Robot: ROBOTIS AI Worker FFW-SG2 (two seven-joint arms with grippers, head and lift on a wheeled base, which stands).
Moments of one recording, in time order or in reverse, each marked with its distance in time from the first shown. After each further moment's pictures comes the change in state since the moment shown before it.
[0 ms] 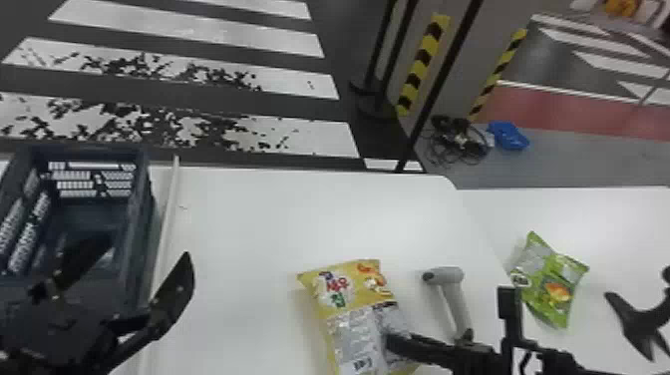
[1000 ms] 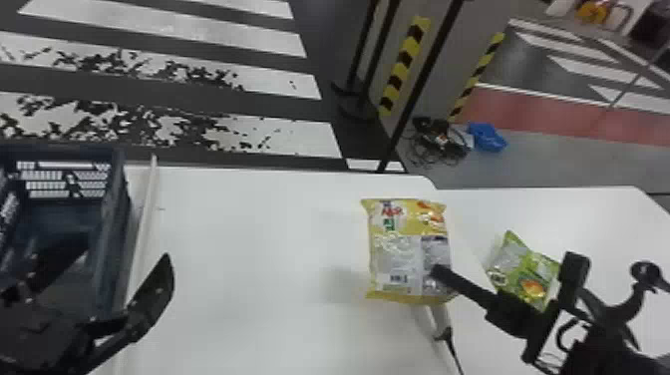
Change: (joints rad) left arm -0.021 0.008 -0.009 0.024 0.007 -0.001 0.002; right arm -0.064 0.066 -0.300 -0.097 -0.239 0.058 -0.208
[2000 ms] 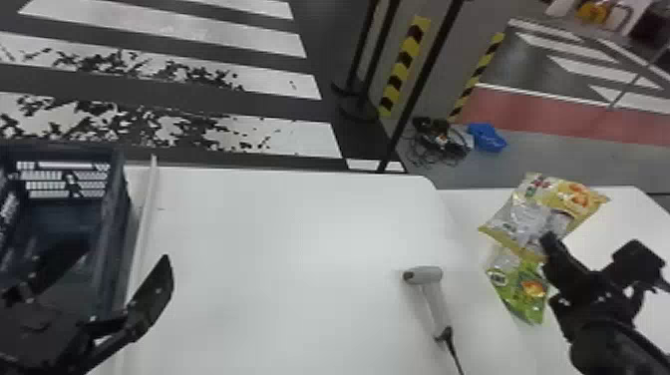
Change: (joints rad) left arm -0.011 0.003 0.001 0.018 0.012 0.003 -0.005; right arm -0.274 -0.107 0.008 0.566 0.041 -0.747 -0.579
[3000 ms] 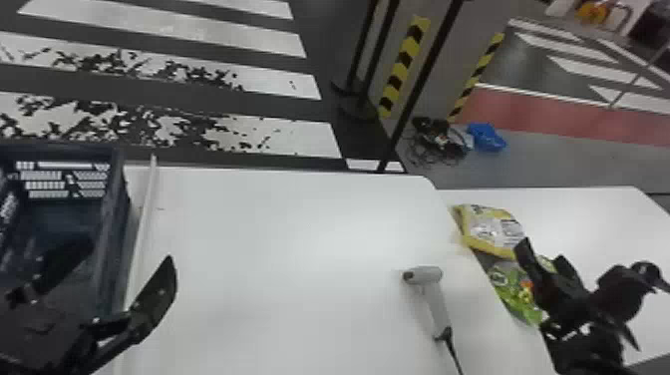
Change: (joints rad) left arm 0.003 -0.003 -0.008 -0.001 0.002 -0.004 -0.004; right arm 0.142 -0.017 0.130 0.036 -0.010 -0.292 0.058
